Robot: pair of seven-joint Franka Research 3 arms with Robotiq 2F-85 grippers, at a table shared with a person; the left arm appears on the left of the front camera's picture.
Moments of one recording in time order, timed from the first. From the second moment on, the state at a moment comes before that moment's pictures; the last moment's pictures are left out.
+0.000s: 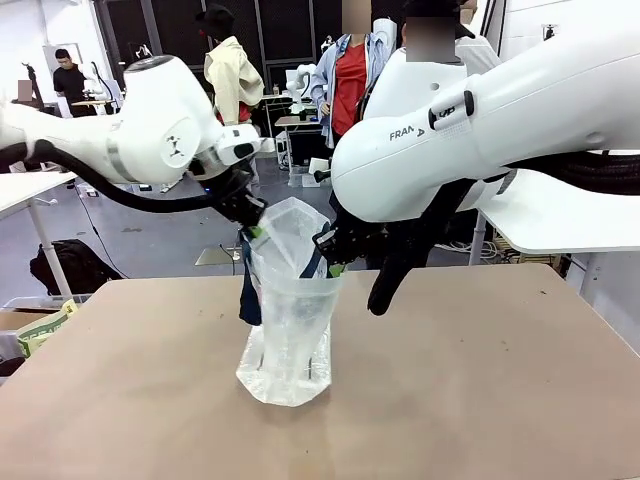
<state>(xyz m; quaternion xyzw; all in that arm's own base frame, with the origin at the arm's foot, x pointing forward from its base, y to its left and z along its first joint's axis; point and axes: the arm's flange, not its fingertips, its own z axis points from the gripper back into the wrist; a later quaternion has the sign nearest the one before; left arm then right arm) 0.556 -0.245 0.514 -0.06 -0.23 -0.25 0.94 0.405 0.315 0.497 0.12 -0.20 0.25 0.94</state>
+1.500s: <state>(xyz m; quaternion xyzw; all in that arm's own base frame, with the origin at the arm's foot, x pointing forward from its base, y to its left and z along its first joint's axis) 0.515 -0.149 0.488 -0.01 -0.26 -0.17 0.95 0.412 0.317 0.486 0.10 -0.18 0.23 0.95</state>
